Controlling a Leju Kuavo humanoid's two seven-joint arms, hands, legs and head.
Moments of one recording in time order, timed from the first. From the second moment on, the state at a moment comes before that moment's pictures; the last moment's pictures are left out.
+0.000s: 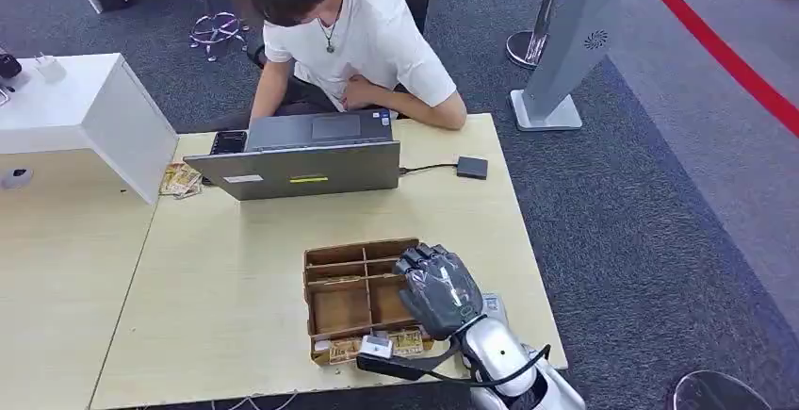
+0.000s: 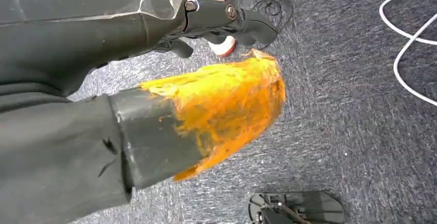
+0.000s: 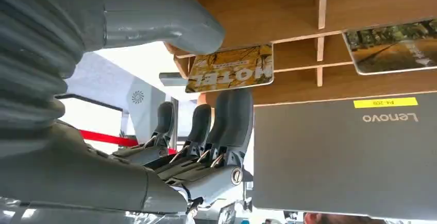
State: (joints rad) left arm -0.06 -0.19 0.42 -0.22 -0.78 0.36 -0.08; right arm -0.13 -0.08 0.62 -1.45 1.33 -0.42 -0.03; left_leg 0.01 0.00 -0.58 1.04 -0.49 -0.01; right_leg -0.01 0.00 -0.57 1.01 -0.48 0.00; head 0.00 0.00
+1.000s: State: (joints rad) left arm -0.06 -0.19 0.42 -0.22 -0.80 0.35 -0.08; right arm -0.20 -0.05 0.65 -1.38 1.33 -0.39 -0.02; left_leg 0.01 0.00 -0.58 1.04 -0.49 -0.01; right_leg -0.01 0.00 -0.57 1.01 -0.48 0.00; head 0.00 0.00
